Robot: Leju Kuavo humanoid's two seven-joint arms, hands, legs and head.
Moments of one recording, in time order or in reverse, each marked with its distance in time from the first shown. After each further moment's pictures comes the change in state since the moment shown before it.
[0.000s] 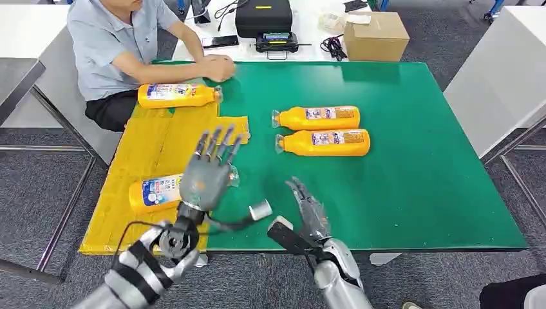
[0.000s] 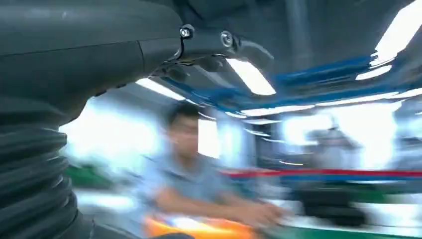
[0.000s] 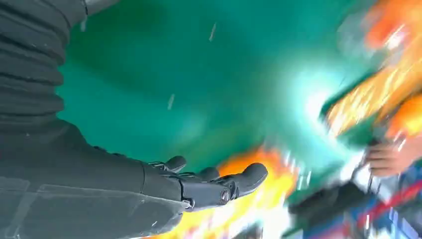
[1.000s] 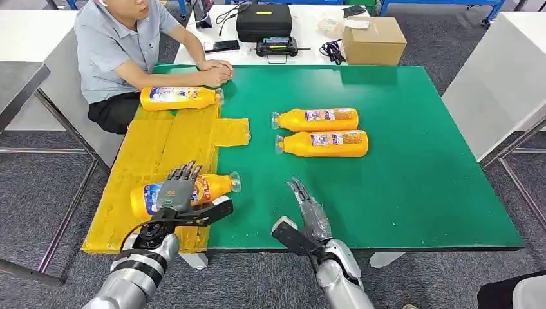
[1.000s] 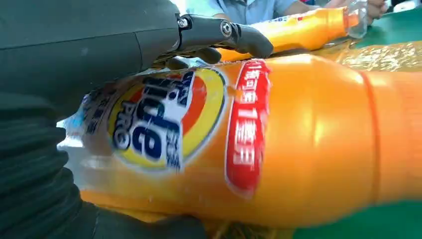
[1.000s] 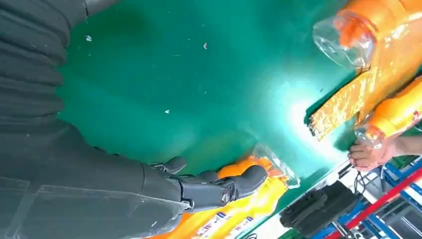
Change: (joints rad) left arm -0.077 -0.166 0.673 0.585 -0.112 -0.253 -0.176; right arm -0.036 -0.008 -0.010 0.083 -0.170 0.109 -0.112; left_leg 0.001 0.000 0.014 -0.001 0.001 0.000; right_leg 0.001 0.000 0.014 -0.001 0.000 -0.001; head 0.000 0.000
